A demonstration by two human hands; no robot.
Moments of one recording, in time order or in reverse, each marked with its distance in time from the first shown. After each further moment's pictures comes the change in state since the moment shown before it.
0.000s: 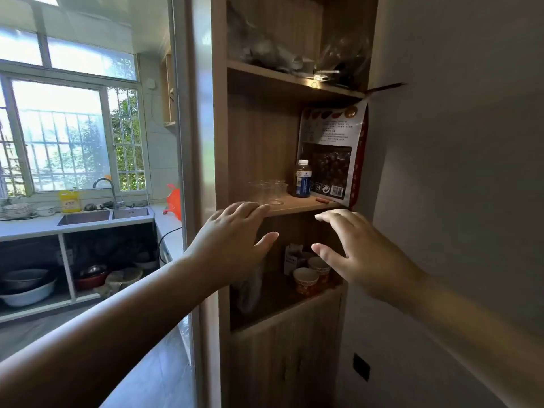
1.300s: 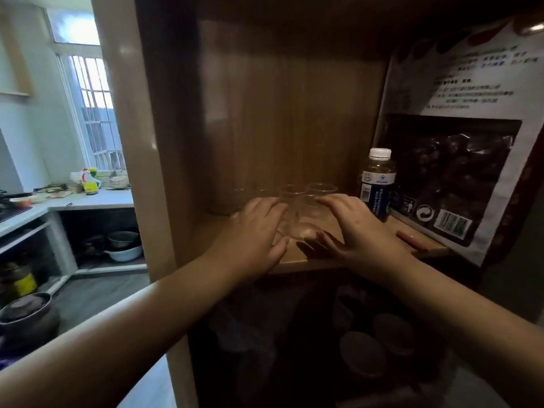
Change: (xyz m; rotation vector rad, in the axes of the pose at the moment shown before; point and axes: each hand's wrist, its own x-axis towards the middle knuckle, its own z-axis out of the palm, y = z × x) left_hand 0.264 -0.115 0.227 0.194 -0.075 -0.231; right_hand 0.315 0.261 0.197 0.211 -0.090 -0.290
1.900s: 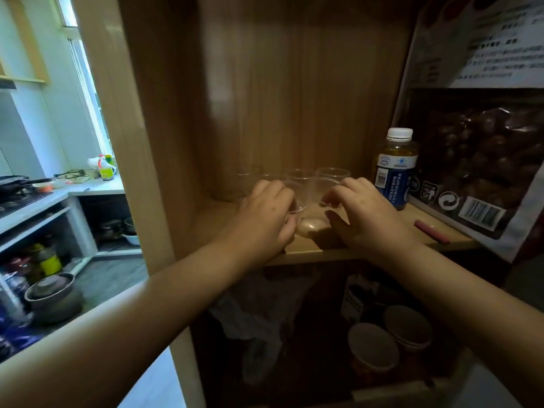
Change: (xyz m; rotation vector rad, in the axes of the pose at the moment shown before) left_hand 0.013 0.001 0.013 -0.104 0.070 0.025; right_hand 0.018 0.017 0.018 -0.094 0.088 -0.078
